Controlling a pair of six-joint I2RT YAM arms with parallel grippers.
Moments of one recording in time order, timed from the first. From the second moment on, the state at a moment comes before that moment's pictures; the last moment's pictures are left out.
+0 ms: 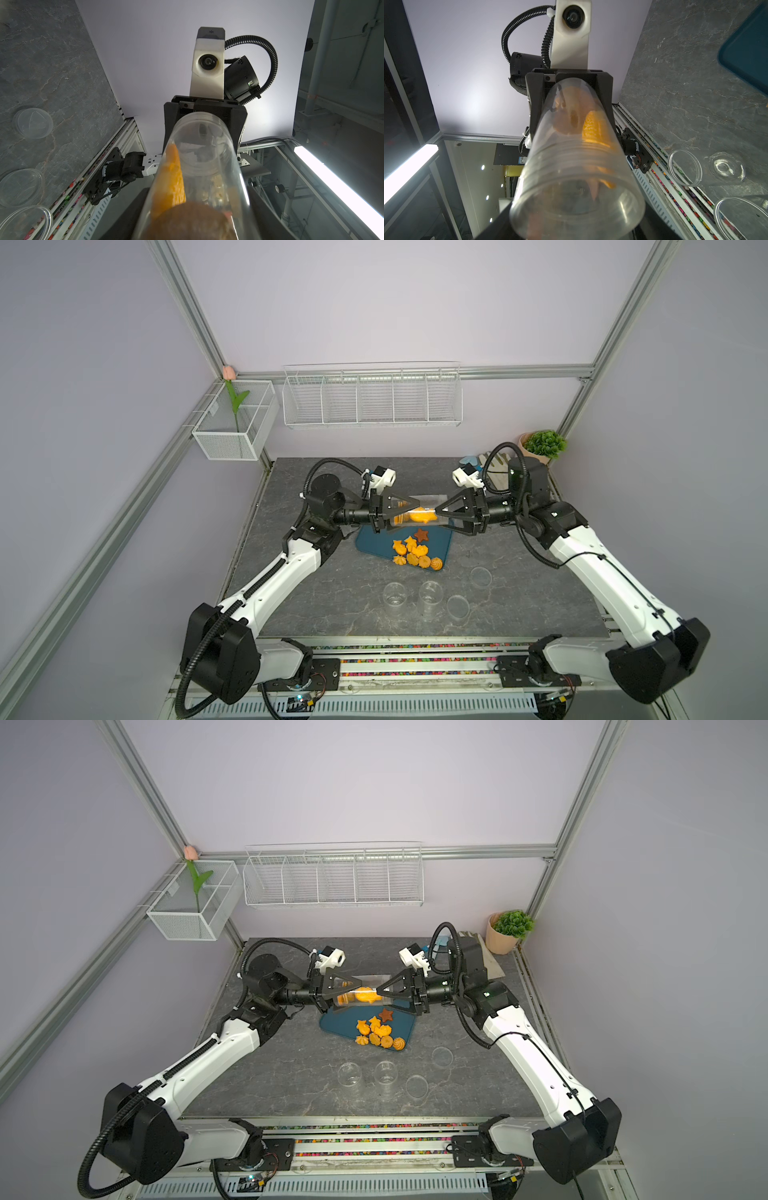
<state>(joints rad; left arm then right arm) -0.49 1.32 1.01 0.40 1.19 -1.46 0.43 1.28 1.30 -0.46 -1.17 0.94</state>
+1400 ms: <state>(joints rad) -0.53 1.35 1.03 0.32 1.21 -1.43 0.39 1.23 1.30 -0.50 -1.07 0.45</state>
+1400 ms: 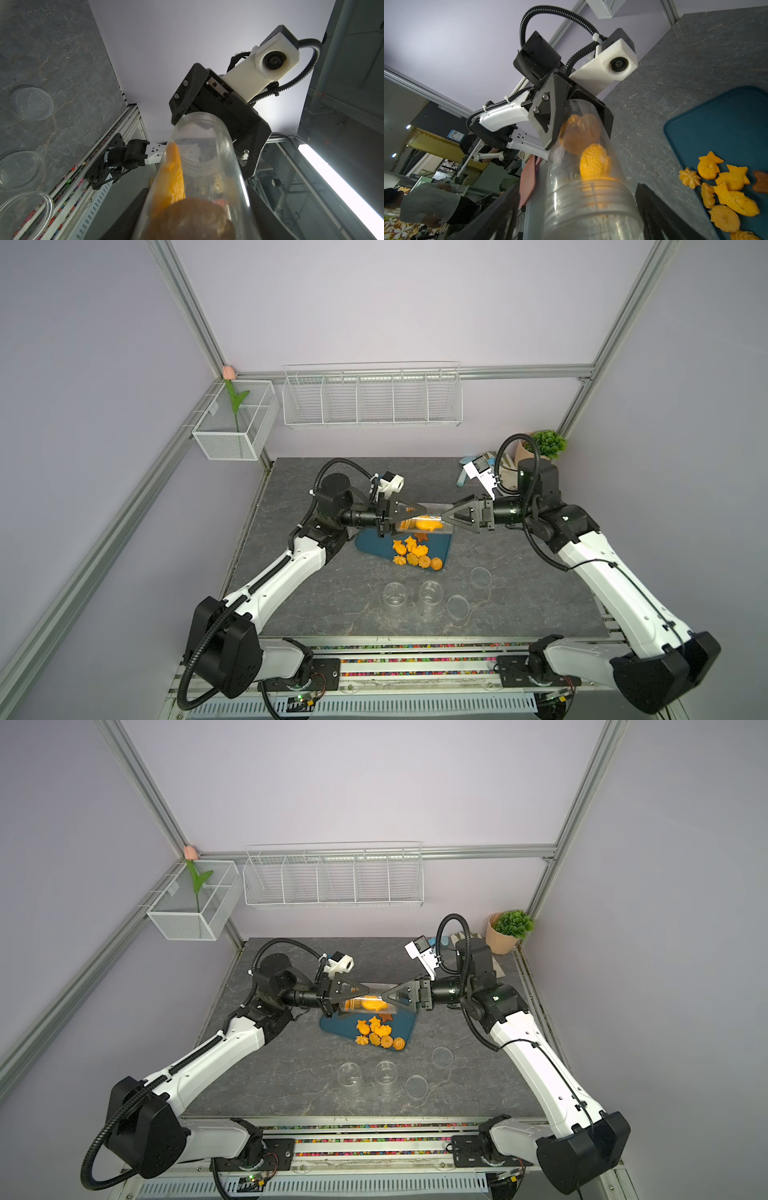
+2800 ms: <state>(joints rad) -0.52 1.36 1.03 0.20 1.22 -1.38 0.37 1.26 1.30 -0.65 -1.14 0.93</state>
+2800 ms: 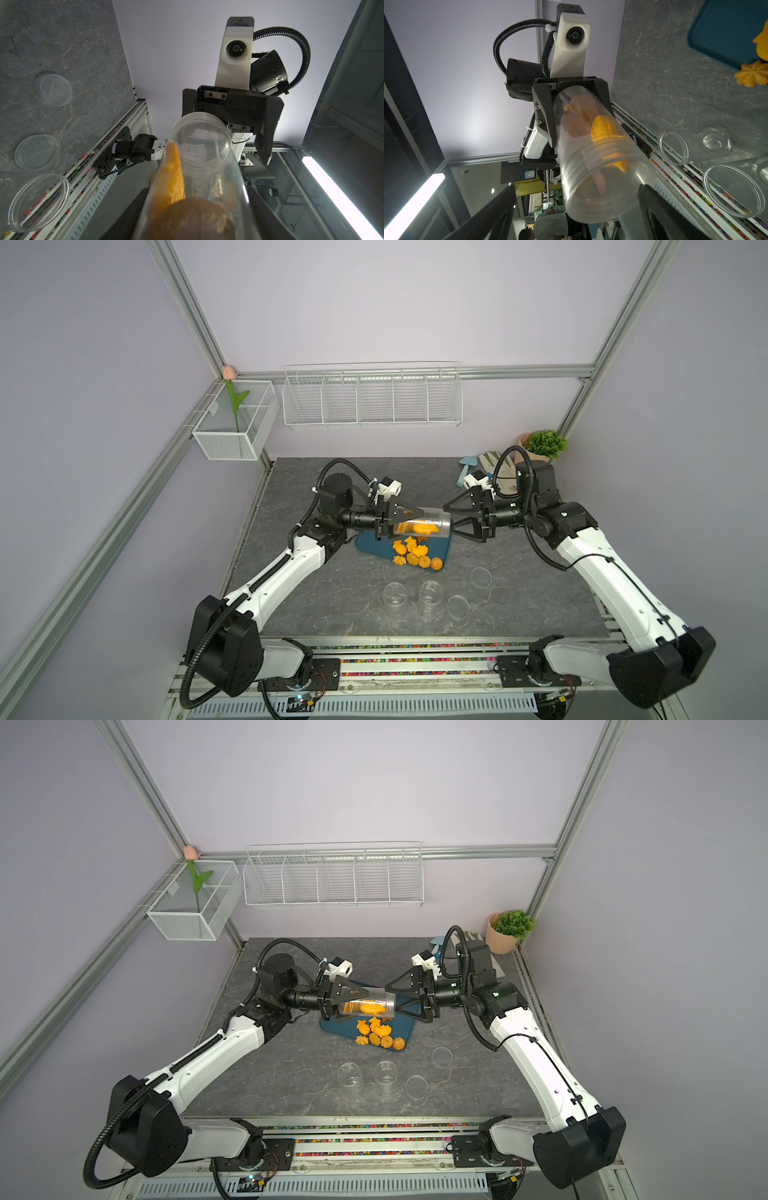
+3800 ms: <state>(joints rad) -0.53 1.38 1.03 0.21 1.21 -1.39 0.39 1.25 1.15 -0.48 -1.09 0.94</state>
